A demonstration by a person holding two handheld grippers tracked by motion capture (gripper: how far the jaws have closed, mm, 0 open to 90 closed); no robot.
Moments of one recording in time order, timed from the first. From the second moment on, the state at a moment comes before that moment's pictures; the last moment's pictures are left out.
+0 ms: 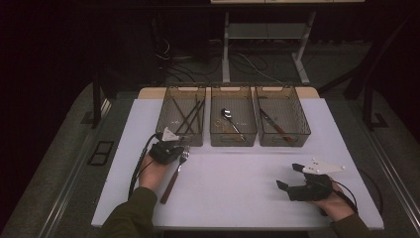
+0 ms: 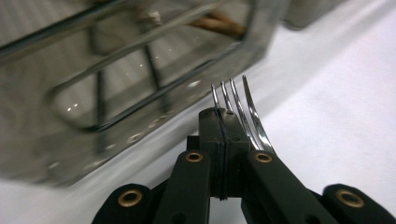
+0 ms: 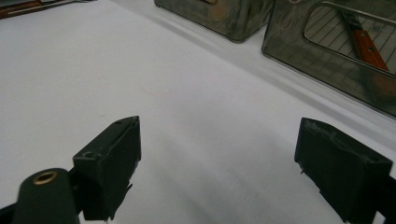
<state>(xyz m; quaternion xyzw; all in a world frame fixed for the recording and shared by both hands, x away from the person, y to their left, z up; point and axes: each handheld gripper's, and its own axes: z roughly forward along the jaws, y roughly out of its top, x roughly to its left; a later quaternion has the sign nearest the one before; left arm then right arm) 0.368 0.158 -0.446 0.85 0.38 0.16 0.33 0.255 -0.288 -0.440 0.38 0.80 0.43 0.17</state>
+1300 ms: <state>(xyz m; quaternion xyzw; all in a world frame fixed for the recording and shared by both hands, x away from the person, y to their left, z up) 0.289 0.188 -0.441 0.86 0.36 0.10 0.33 0.254 -0.289 -0.438 0.38 0.80 0.43 0.18</state>
